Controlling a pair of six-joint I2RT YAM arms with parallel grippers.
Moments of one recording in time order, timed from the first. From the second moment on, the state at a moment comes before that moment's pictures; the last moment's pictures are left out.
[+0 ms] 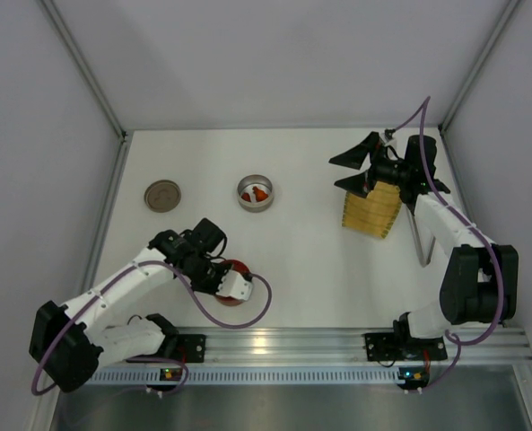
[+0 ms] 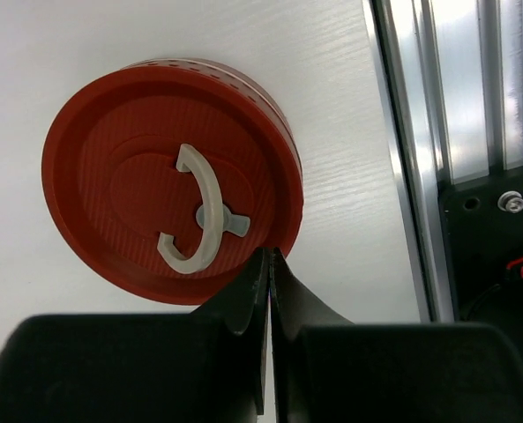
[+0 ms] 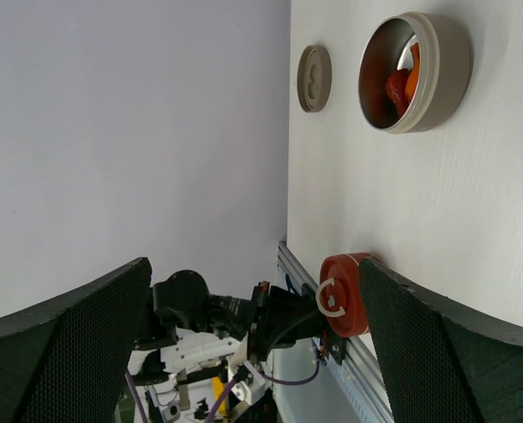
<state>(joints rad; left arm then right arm) -0.66 1.11 0.83 -1.10 0.37 1.21 0.03 1.47 1.04 0.07 -0.96 1.11</state>
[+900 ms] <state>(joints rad) -0.64 1.11 0.80 -0.88 0.35 1.06 0.03 1.47 1.04 0.07 -0.96 1.10</state>
